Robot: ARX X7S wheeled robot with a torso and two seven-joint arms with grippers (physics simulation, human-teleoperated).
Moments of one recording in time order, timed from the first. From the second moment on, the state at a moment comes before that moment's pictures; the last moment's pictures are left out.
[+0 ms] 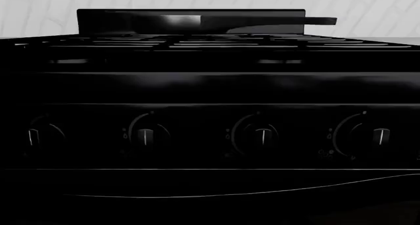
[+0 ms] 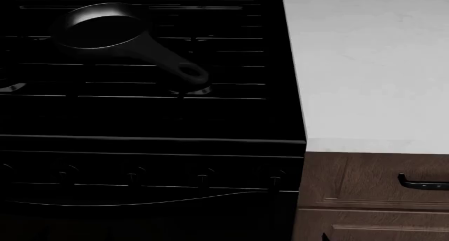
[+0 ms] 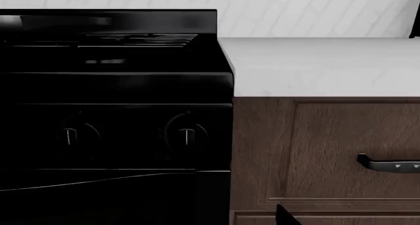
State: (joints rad) left arm 0.00 0.00 0.00 0.00 0.00 0.00 0.00; right arm 0.00 0.00 0.00 0.00 0.00 0.00 0.00
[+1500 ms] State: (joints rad) left arm -0.02 -0.11 0.14 -0.03 -0.10 0.03 -0.12; right arm 0.00 0.12 -0.16 -0.01 0.05 -0.02 0.12
